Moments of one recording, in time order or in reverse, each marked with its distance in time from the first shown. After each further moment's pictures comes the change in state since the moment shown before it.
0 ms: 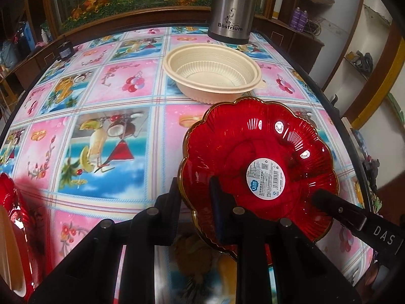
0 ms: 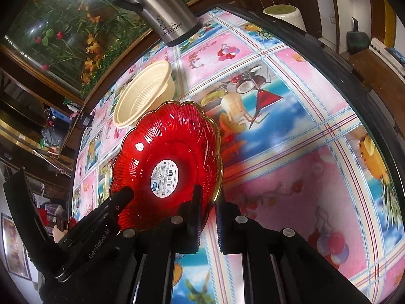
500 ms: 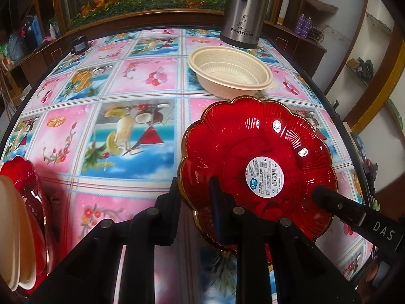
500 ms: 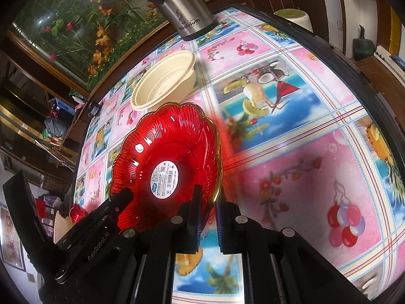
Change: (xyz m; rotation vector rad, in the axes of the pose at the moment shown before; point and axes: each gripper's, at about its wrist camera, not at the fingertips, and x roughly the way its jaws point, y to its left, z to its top) left arm -0.022 0.029 -0.018 -0.033 -0.016 -0.001; right arm -0.005 0.028 -0.022 -0.048 -0.002 0.007
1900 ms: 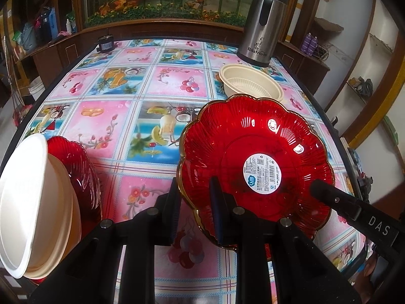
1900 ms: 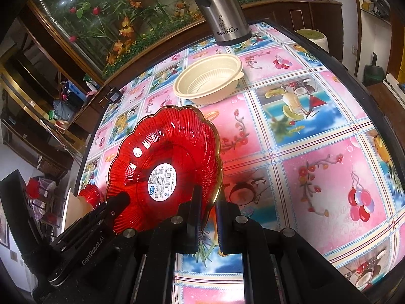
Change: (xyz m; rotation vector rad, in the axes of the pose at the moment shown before) left arm -0.047 0.051 -0.019 -0.073 -0.060 -0.009; right arm -0.023 0.063 -0.030 -0.132 -0.048 -0.002
